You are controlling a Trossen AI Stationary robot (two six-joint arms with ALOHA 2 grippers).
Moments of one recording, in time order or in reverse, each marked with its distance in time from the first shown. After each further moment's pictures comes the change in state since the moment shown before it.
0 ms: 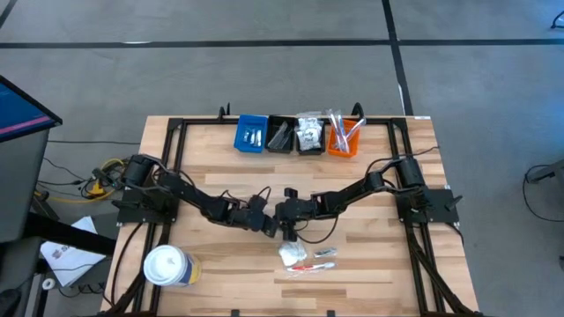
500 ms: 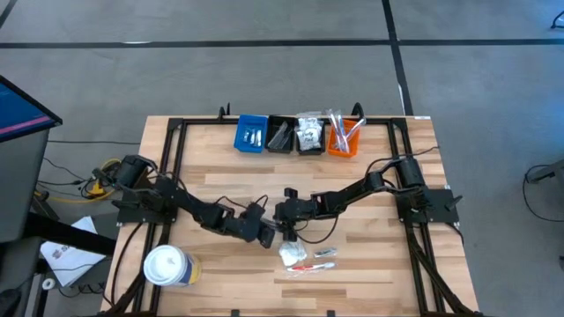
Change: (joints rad) left arm -0.111 -0.061 0.000 0.009 -0.054 0.005; right arm 0.000 0.000 0.000 -0.003 -0.001 0.000
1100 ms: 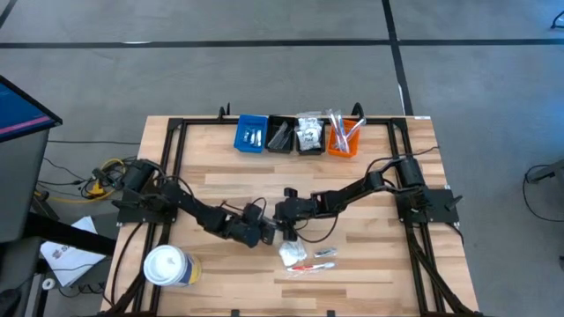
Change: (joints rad) left arm -0.008 0.085 0.005 -0.068 -0.081 -0.197; right arm -0.001 0.000 0.000 -0.001 -0.032 0.008
